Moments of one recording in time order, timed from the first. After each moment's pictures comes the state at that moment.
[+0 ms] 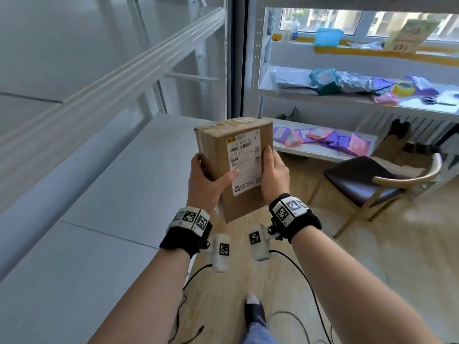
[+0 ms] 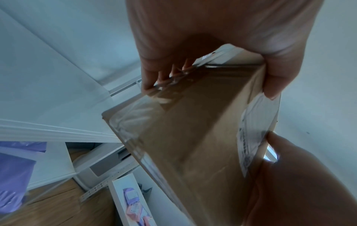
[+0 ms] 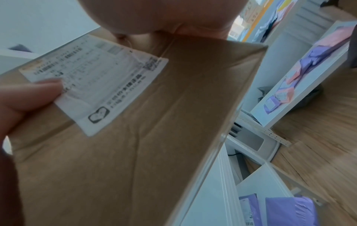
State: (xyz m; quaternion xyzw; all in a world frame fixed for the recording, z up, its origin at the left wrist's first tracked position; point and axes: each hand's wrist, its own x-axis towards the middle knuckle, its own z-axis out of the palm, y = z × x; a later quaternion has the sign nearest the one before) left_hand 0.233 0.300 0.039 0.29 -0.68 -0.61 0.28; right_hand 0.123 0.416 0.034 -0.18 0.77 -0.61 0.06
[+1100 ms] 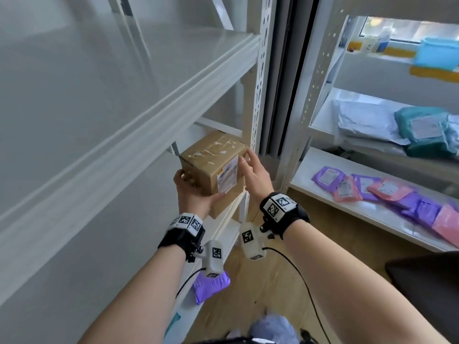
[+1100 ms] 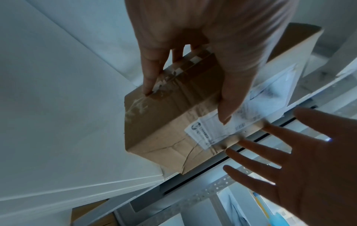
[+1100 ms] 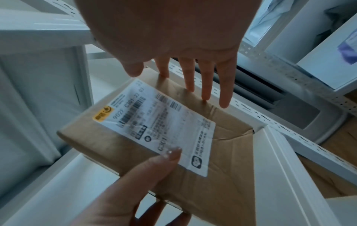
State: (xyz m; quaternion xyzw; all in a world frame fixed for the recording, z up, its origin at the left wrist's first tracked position) left_hand -0.118 0.006 -0.031 0.44 -0.61 -0.54 0.38; right_hand -0.257 0.092 0.008 -0.31 0.72 -0.56 0.28
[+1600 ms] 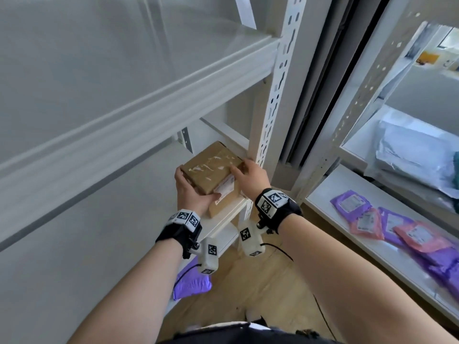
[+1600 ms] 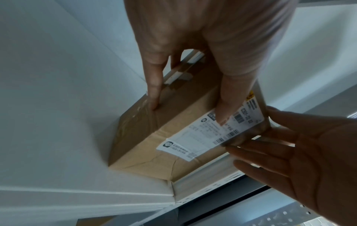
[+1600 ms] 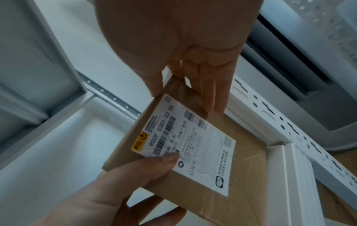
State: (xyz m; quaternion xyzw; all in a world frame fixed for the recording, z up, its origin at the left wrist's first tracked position) left_hand -0.176 -0.027 -0.066 0.57 -0.58 -0.46 0.36; right_hand -0.337 0.023 -0.009 -0.43 0.78 -0.36 0.29
